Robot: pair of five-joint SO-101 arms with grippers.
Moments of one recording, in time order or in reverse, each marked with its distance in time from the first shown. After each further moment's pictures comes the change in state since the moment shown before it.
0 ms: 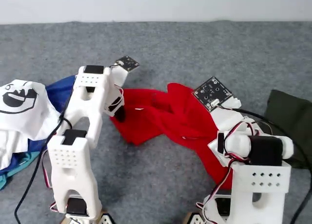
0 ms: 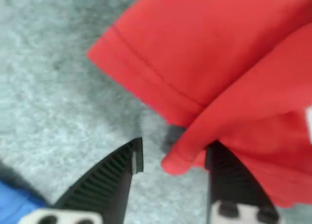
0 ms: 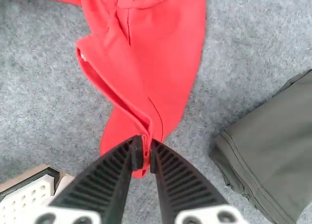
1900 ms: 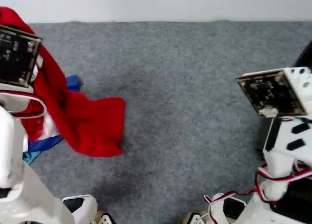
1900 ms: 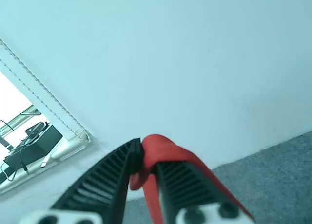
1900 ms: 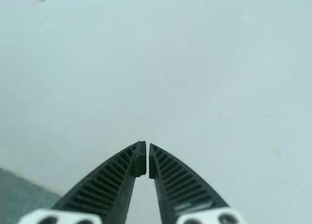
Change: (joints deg) left arm -12.6 -63.3 -23.1 -0.6 -0.6; right arm 18.1 -1.1 -29.0 -51.2 15.9
